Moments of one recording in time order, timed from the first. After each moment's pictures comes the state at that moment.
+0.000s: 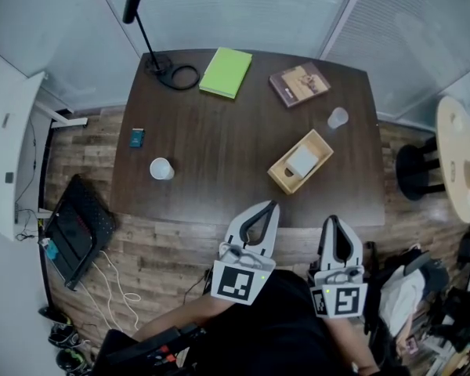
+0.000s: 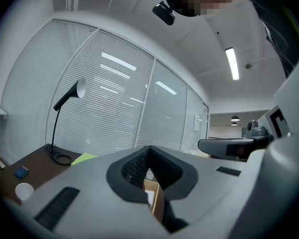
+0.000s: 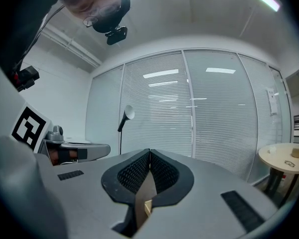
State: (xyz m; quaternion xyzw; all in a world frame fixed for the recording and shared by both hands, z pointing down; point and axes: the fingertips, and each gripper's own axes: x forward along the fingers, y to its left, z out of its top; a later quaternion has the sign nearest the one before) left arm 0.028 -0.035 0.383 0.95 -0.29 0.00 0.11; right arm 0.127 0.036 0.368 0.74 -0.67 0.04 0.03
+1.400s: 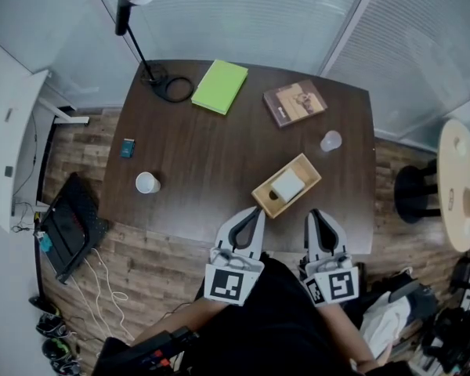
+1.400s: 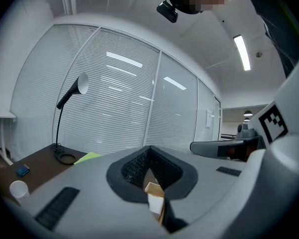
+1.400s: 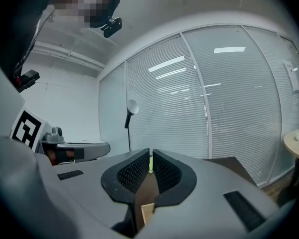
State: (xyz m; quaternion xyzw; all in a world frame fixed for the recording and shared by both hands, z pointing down) left arm 0.087 -0.077 0.405 0.93 -0.35 0.01 0.11; right arm 0.194 -0.037 0.405 0.66 -0.74 0.09 0.02
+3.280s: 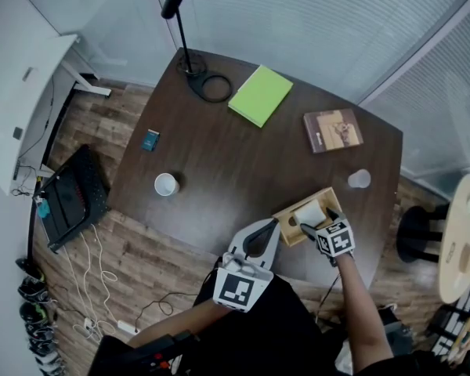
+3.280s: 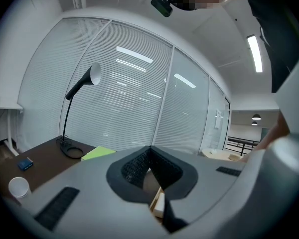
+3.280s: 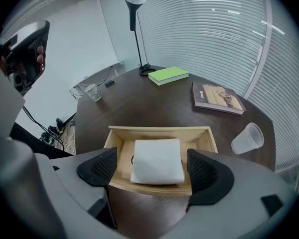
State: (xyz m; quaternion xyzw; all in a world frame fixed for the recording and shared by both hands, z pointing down) left arm 0.067 -0.141 0.433 0.91 -0.38 0.02 0.15; right arm 0.243 -0.121 0.690 0.43 -0.74 0.32 0.41
